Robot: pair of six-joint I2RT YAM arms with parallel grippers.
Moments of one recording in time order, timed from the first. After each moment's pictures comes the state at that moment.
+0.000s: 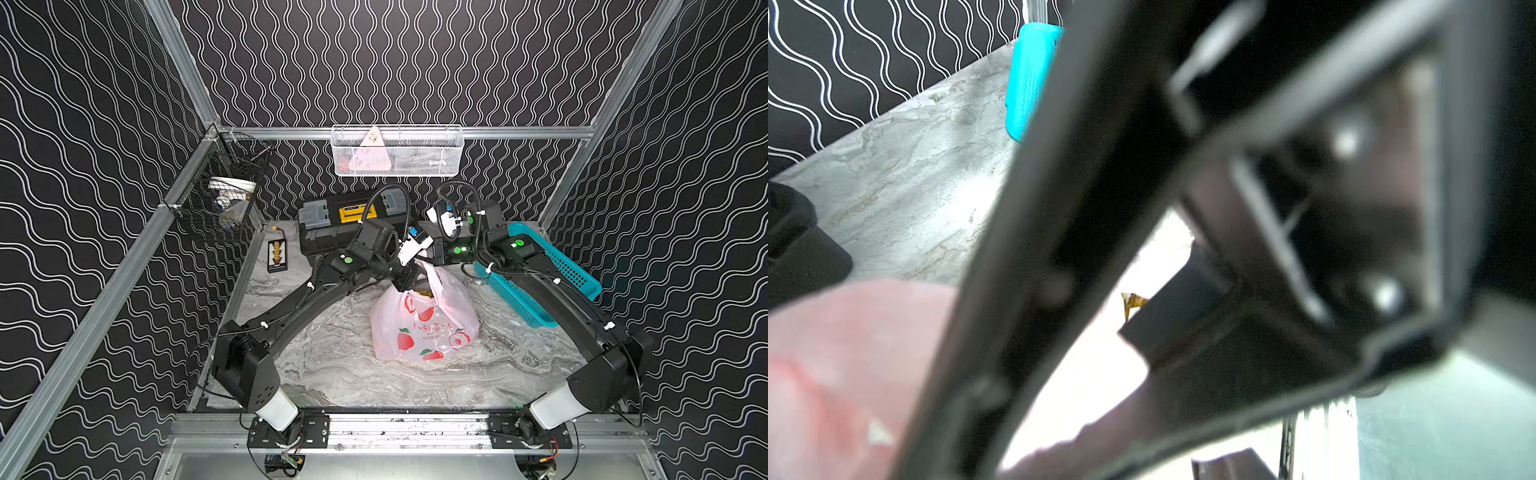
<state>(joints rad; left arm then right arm) -0.56 1.59 1.48 -0.54 0.57 0.10 0.47 1.55 1.56 -0.63 -0.65 0.37</state>
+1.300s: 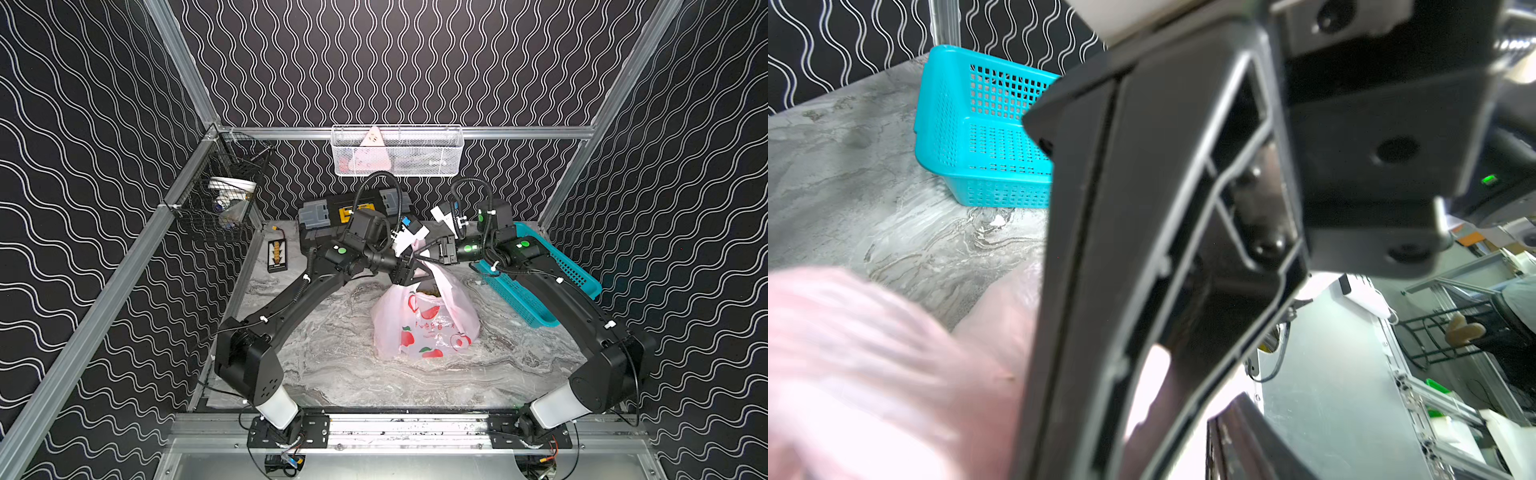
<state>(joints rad) -0.48 1.63 1.54 -0.55 0.90 0.04 0.42 1.56 1.52 -0.52 -0.97 0.40</state>
